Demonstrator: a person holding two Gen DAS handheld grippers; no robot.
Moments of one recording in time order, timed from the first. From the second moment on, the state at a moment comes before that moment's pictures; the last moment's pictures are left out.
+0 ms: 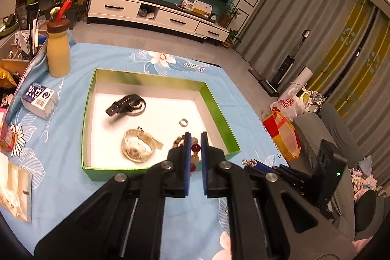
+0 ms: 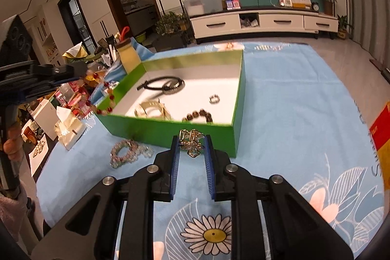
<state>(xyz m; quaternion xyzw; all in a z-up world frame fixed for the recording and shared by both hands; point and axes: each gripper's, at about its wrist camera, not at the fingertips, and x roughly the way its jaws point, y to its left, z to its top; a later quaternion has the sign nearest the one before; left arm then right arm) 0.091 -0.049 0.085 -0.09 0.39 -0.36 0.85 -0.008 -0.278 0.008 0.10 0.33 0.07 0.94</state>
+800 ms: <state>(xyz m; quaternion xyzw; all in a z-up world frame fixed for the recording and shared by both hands) 0.171 -0.095 0.064 -0.07 0.42 -0.33 0.84 0.067 -0.282 0.026 0.10 0.32 0.08 0.94</state>
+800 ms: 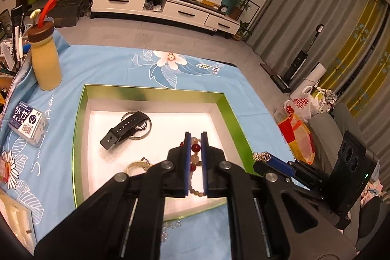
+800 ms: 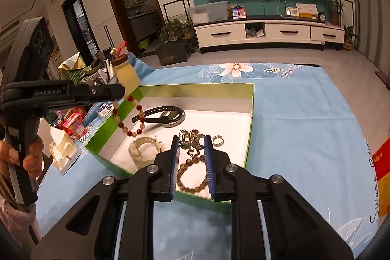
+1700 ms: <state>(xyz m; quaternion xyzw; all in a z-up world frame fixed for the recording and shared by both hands) 0.203 -0.117 0.021 -0.03 0.47 -0.31 0.83 0.108 -0.301 -0.008 0.14 0.36 0.06 0.92</state>
